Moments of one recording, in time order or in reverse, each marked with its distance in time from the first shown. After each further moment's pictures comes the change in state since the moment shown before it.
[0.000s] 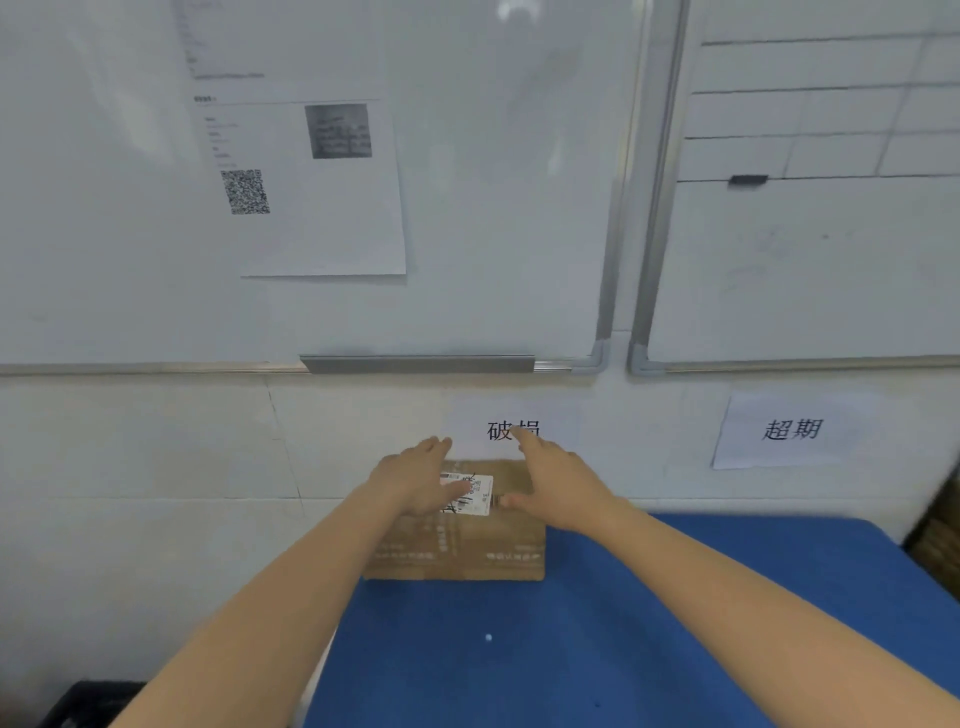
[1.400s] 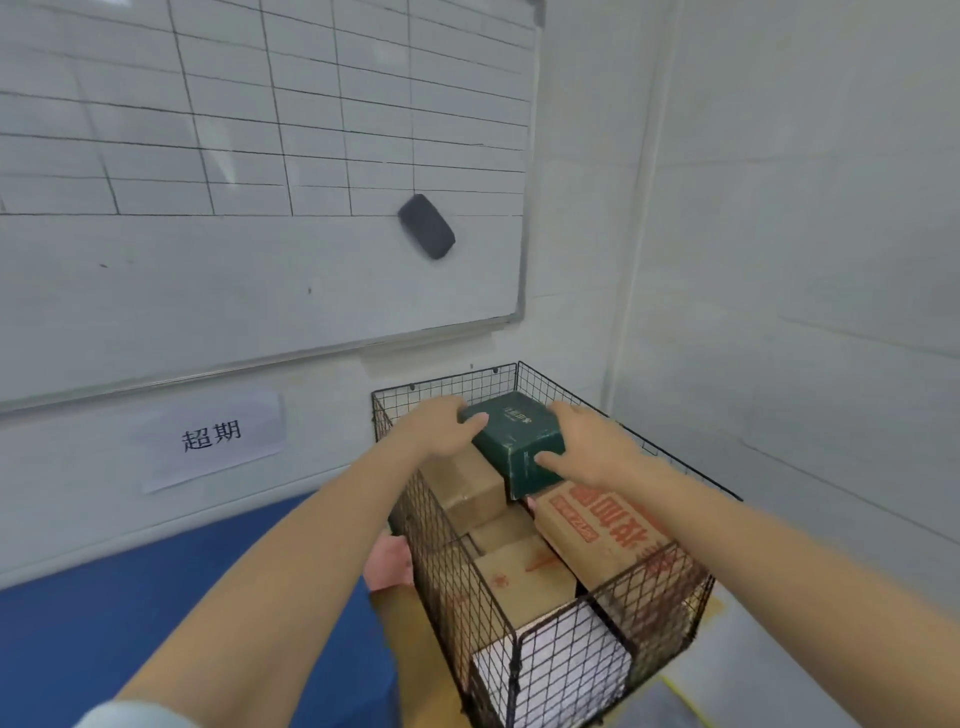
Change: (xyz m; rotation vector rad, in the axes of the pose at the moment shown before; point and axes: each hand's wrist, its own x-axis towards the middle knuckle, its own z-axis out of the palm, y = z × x) left_hand -0.067 0.754 0.010 -0.271 0.064 0.603; right_hand -0.515 0.466 -0.293 -0.271 0.224 0.653
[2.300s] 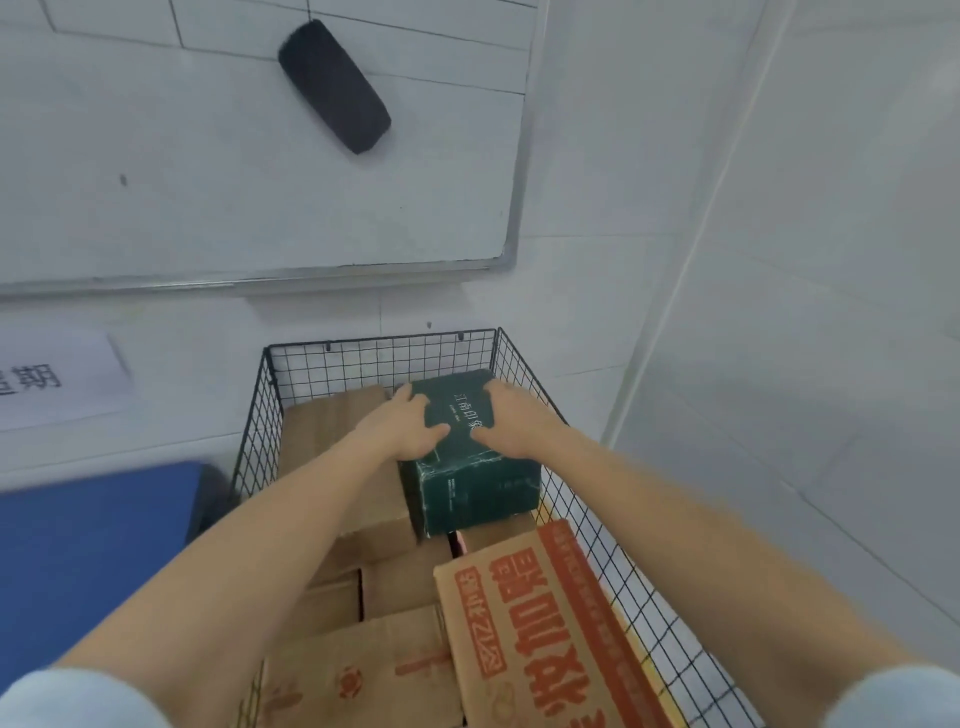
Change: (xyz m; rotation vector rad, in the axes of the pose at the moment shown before) left_hand 0.228 0.000 0.134 0.115 -0.155 -0.320; right_hand 0.241 0.137 0.116 0.120 -0.257 -0.172
